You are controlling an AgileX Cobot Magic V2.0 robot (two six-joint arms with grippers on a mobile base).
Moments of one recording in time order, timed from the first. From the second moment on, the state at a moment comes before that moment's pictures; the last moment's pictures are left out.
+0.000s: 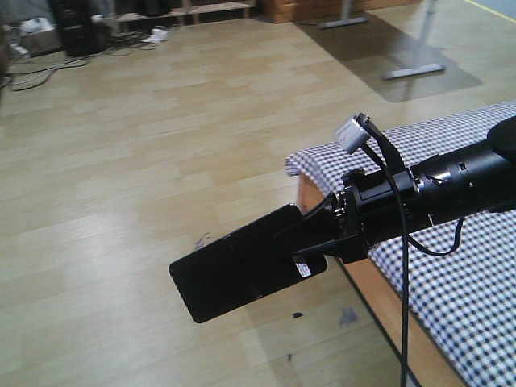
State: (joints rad) left arm 0.04 -0.01 0.03 -0.03 0.18 0.15; right arm 0.20 1.53 -1.04 1.16 1.19 -1.23
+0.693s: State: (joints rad) left arm 0.04 -0.01 0.03 -0.03 0.18 0.15; right arm 0.20 1.53 -1.04 1.16 1.19 -1.23
